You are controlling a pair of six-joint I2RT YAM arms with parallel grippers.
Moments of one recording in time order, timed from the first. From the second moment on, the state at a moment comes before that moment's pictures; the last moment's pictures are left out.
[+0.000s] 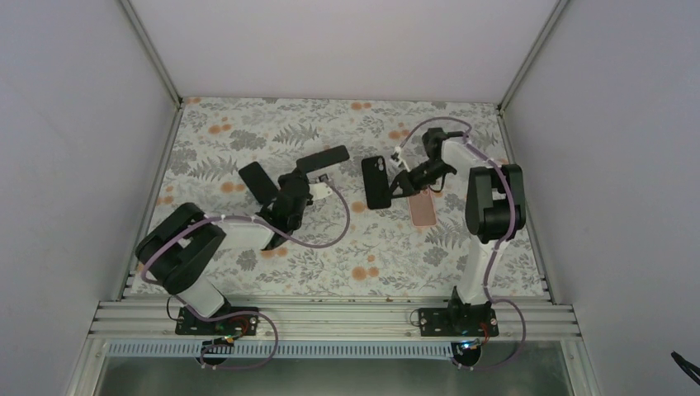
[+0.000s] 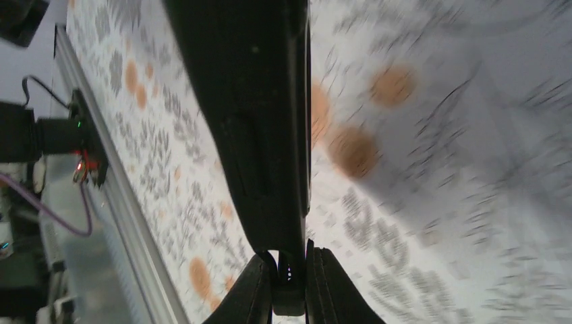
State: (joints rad) left arm -0.71 1.58 0.64 0.63 -0.62 1.04; right arm 0.12 1.98 1.47 -1.07 -0.81 -0.50
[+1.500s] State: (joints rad) left arm -0.96 1.62 0.50 0.50 -0.53 1.23; right arm 0.10 1.79 1.30 -1.01 -0.69 -0.48
